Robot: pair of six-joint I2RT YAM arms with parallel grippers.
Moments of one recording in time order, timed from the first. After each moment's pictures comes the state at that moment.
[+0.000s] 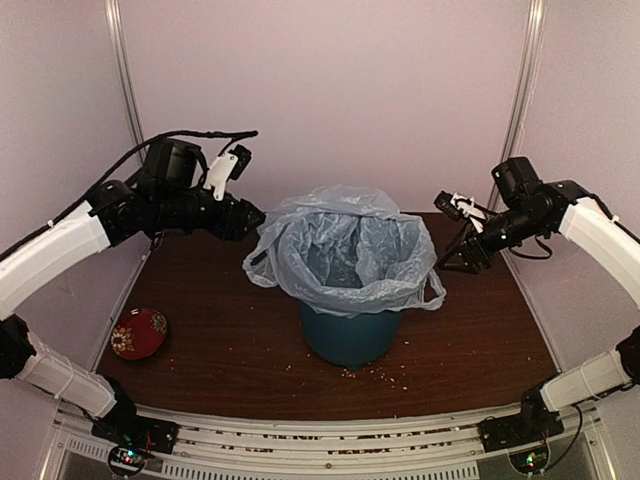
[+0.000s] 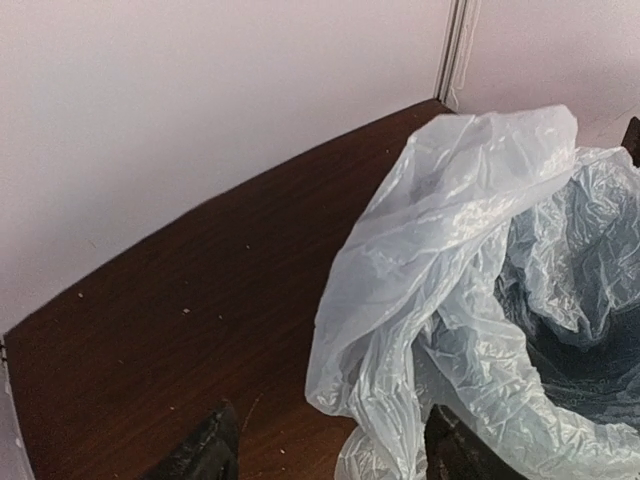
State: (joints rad) left arm -0.71 1.32 1.37 -0.55 -0.01 -0.04; right arm 0.30 1.30 1.31 -0.98 -0.52 -0.53
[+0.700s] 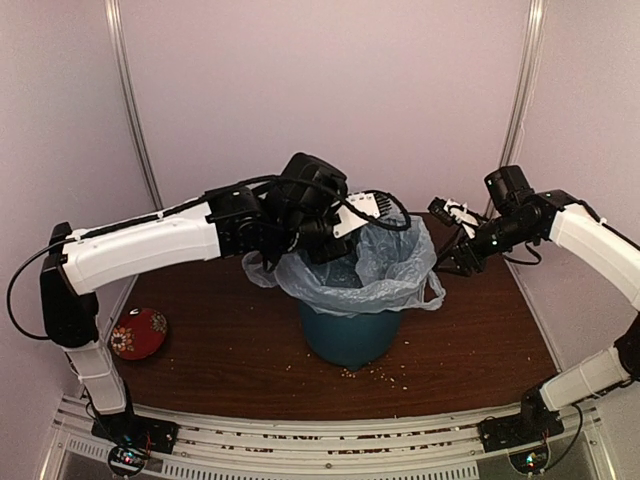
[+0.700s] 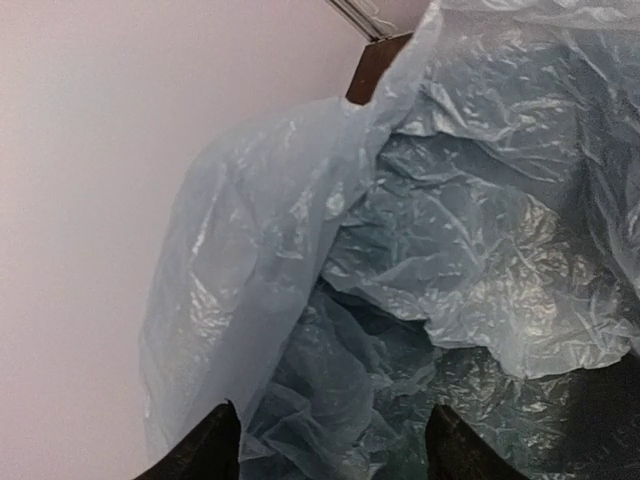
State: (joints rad) left arm -1.12 1.81 1.78 -0.54 -0.48 0.57; right arm 0.30 1.32 1.24 -0.86 -0.52 -0.52
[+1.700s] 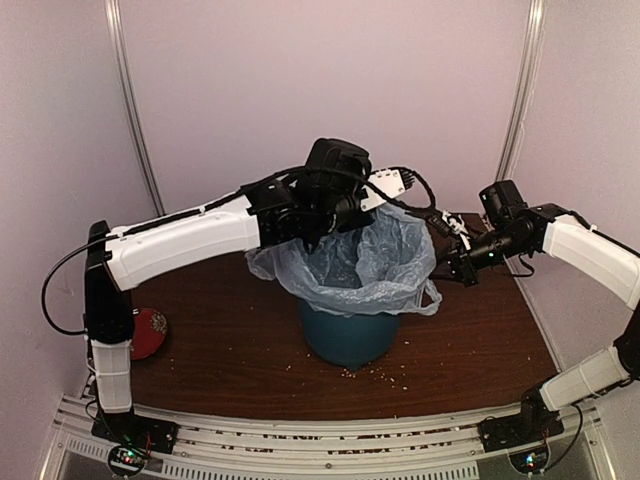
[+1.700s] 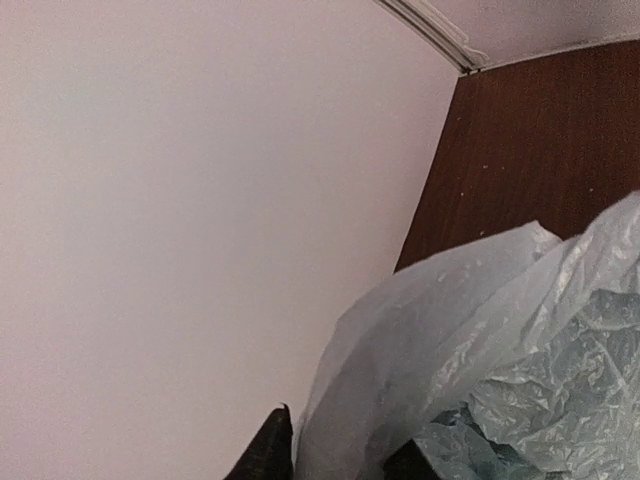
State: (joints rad) left arm -1.09 2.01 2.01 -0.34 -0.62 0.79; right arm 0.30 1.33 1.12 -0.76 -0.79 -0.53
